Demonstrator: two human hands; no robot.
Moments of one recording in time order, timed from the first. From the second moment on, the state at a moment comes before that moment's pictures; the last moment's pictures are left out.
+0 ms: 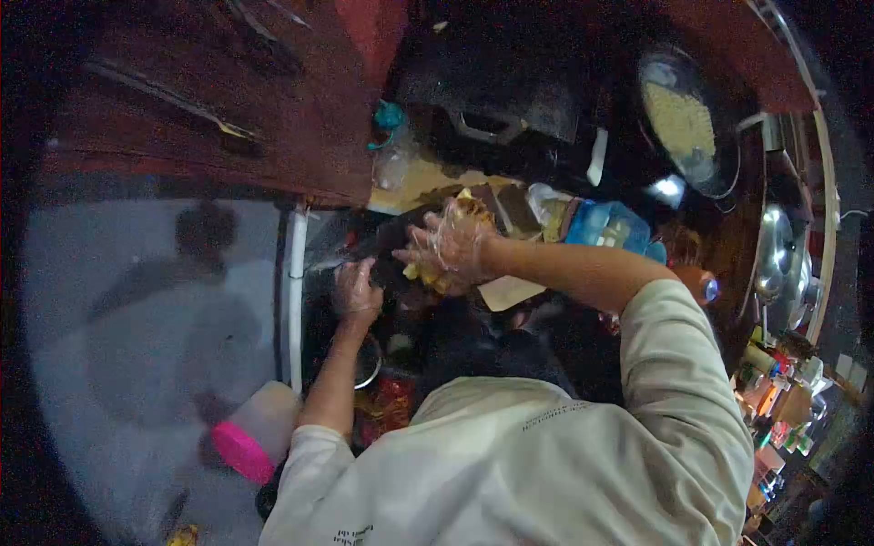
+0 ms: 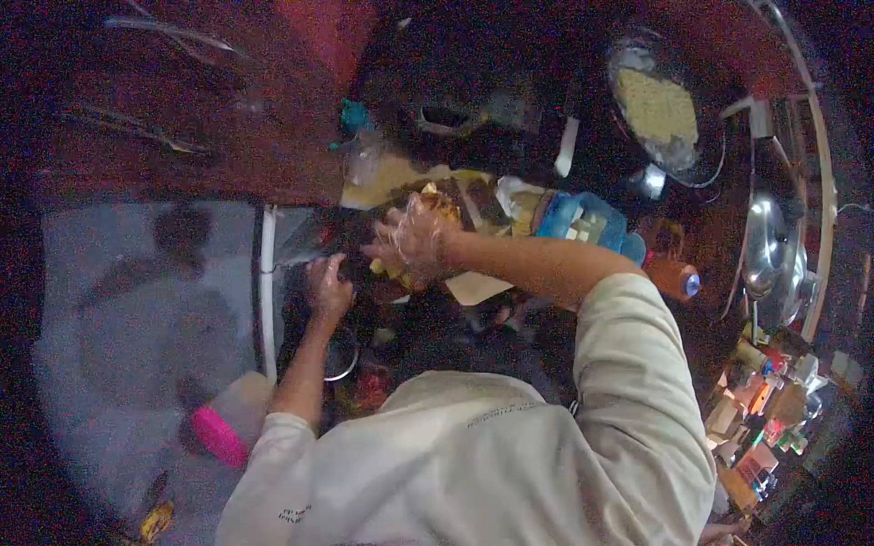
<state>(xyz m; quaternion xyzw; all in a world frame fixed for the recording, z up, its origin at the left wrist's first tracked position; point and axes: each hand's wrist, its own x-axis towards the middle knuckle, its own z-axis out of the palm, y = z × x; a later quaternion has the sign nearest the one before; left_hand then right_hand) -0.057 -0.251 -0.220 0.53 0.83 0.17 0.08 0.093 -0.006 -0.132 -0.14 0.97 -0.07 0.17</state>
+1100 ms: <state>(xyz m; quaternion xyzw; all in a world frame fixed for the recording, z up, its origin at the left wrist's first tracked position) -0.058 -0.254 -0.220 0.51 0.84 0.16 0.05 0.094 0.012 -0.163 -0.13 0.96 -0.11 0.20</state>
